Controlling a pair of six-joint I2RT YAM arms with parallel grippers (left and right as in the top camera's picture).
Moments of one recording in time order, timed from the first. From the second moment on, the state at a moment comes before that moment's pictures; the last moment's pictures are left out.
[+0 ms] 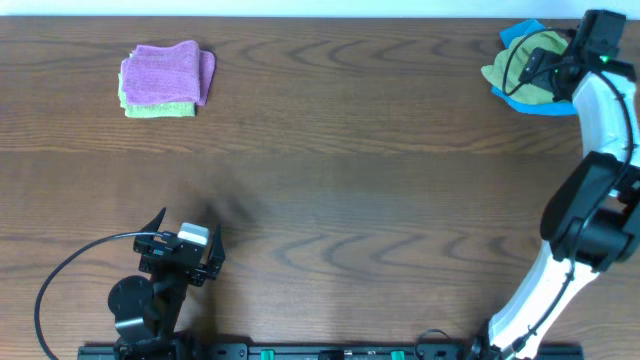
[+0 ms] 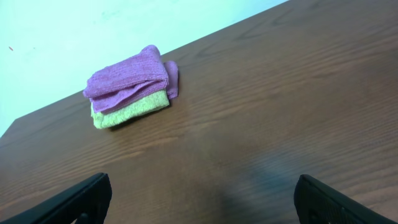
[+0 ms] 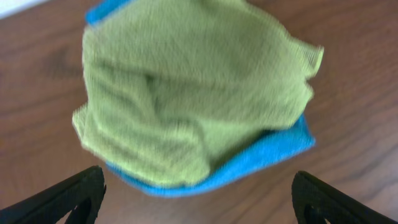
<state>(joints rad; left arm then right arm) 0.17 0.01 0.12 -0.40 0.32 0.43 -0.32 2.20 1.88 -0.63 0.07 0.15</state>
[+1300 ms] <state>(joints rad) 0.17 0.01 0.12 -0.41 0.32 0.43 -0.40 2.47 2.20 -0.65 0.03 0.13</state>
